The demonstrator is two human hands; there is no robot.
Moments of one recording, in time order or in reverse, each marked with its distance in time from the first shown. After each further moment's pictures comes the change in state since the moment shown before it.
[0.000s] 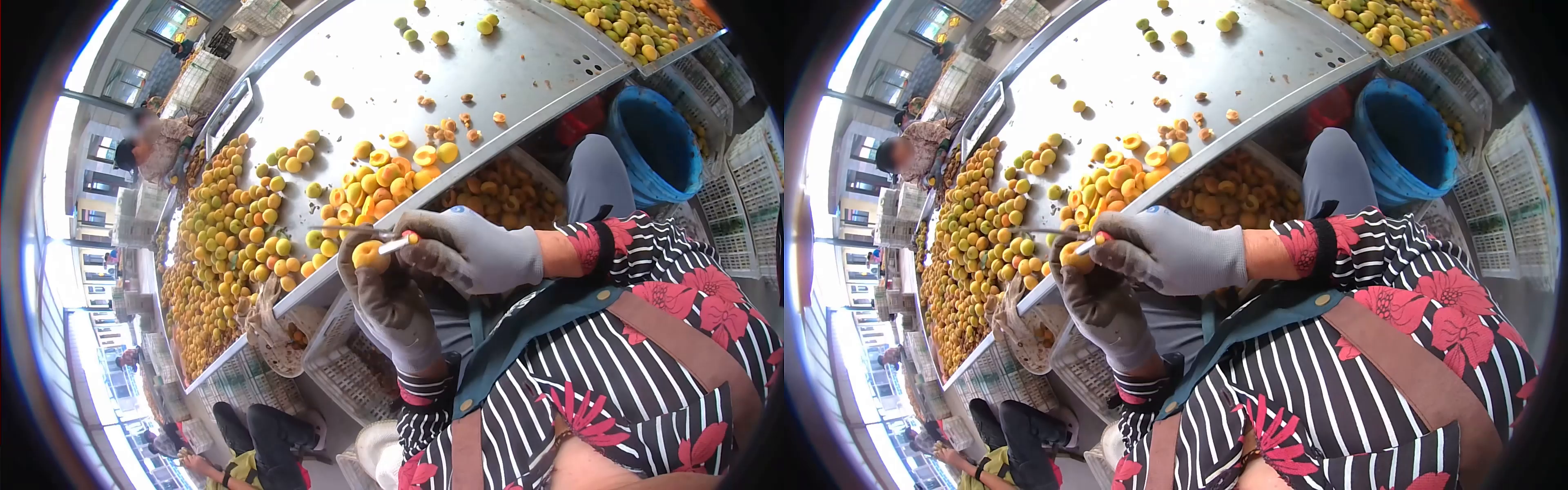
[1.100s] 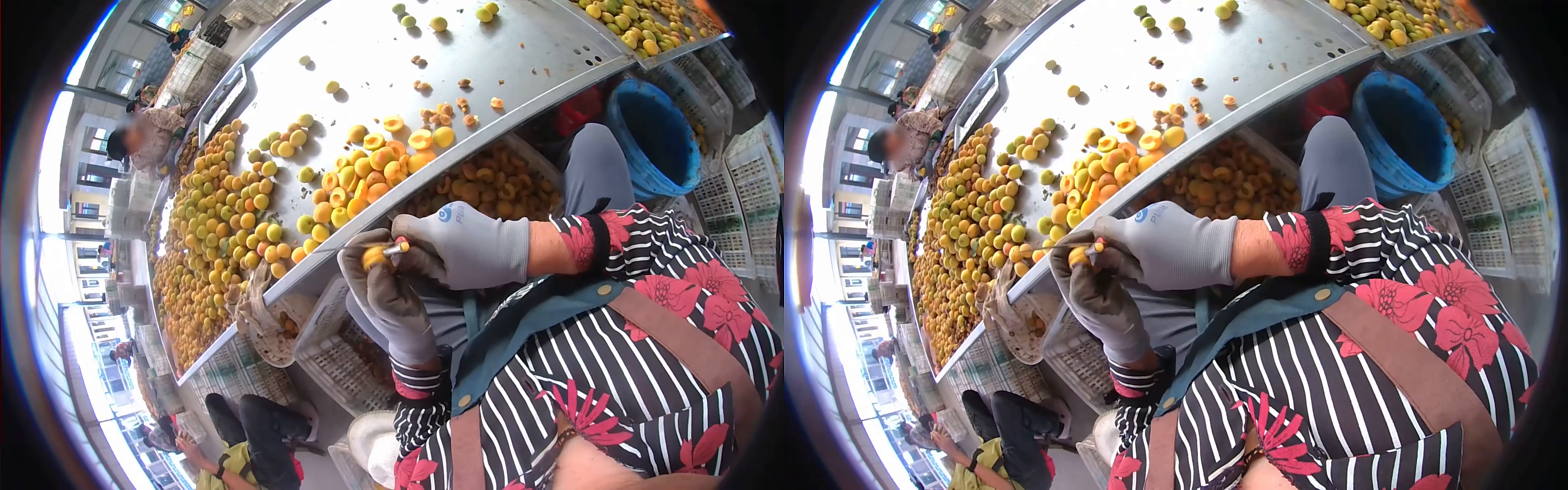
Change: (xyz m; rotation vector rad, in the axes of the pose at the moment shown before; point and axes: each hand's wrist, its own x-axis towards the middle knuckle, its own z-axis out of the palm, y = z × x) left_hand -0.011 0.005 -0.008 0.111 0.033 -0.186; right_hand -0.004 0.015 0.008 -0.447 -0.049 -0.008
